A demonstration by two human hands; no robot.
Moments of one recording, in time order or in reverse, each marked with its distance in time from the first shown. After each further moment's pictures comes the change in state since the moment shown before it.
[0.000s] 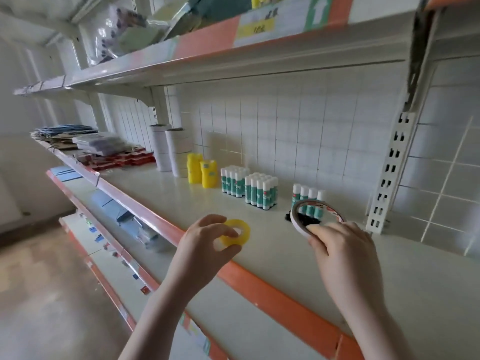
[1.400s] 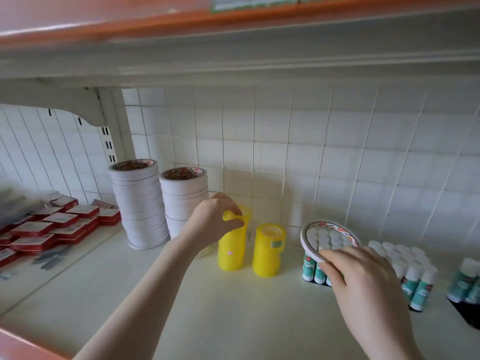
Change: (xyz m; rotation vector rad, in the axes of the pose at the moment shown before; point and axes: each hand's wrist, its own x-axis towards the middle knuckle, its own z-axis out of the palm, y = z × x) left_hand 0.392 -0.320 0.013 -0.120 -0.361 0.311; right_hand 0.187 -0.159 0.299 -0.407 0.102 0.150
